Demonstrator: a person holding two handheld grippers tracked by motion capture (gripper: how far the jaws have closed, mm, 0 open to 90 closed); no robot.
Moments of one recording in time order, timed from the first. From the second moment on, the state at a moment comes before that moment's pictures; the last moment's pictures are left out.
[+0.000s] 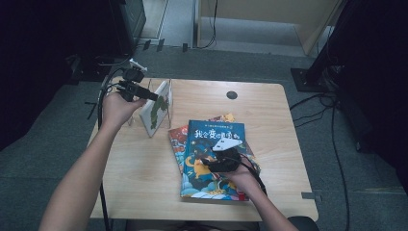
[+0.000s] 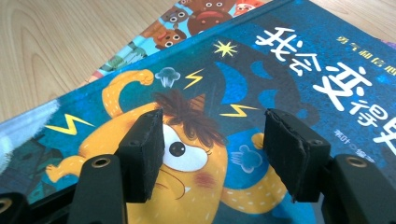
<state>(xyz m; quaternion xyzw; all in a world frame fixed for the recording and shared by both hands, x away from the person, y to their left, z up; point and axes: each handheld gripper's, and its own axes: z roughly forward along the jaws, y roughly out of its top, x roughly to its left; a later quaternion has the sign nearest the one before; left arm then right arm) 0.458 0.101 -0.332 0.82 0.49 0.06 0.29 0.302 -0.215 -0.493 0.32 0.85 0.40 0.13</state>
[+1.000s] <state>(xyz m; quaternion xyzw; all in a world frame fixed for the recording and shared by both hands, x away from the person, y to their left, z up) 0.399 0.101 -0.368 0.82 0.46 0.06 0.32 0.305 -0.251 -0.484 0.35 0.83 0.42 0.12</state>
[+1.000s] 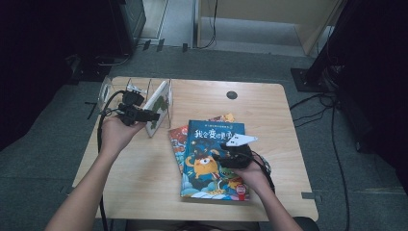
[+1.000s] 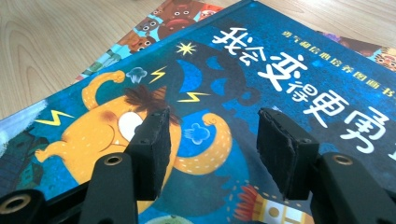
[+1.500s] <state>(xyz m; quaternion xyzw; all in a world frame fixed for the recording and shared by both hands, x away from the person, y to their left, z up) 0.377 0.090 -0.406 0.83 0.44 0.05 0.34 0.306 -0.265 -0.488 0.35 0.83 0.41 0.13</state>
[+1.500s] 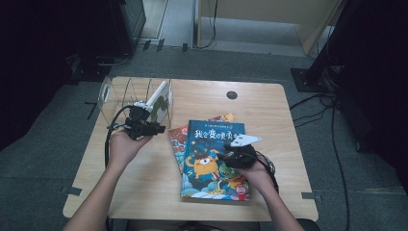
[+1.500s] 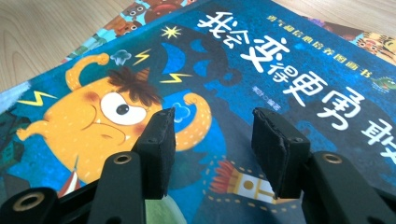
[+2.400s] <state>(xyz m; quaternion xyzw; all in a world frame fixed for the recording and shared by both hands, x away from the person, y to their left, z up) 0.352 0.057 -0.463 0.85 0.40 0.02 0.35 0.300 -0.302 -0.496 0.39 0.81 0.42 0.14</state>
